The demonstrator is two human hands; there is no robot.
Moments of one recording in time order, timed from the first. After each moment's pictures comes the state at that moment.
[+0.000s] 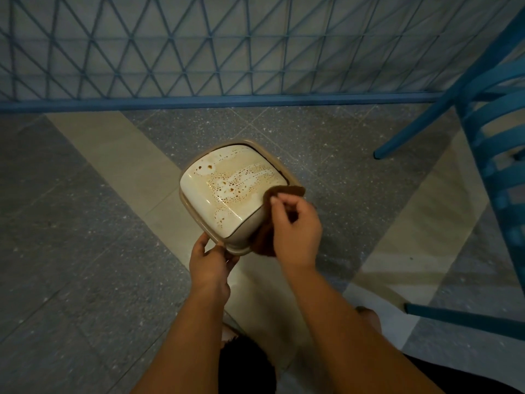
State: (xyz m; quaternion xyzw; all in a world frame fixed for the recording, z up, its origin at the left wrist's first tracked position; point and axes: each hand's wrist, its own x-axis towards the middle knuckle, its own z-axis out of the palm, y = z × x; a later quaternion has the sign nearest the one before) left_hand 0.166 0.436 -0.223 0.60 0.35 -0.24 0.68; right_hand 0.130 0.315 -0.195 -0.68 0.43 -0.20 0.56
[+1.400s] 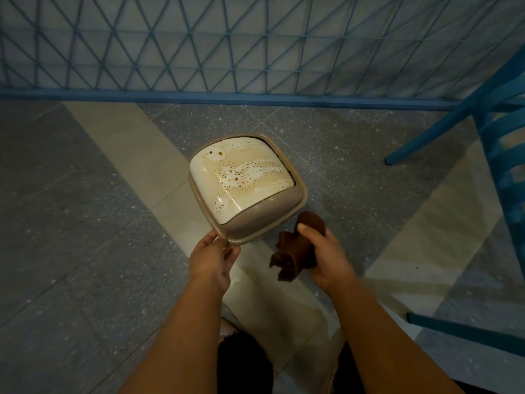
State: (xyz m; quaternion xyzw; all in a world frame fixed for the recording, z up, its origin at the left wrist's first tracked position) left_hand 0.174 0.443 -0.217 0.54 0.40 -0.27 0.69; right_hand 0.088 0.278 -0.209 -0.32 0.47 0.00 0.82
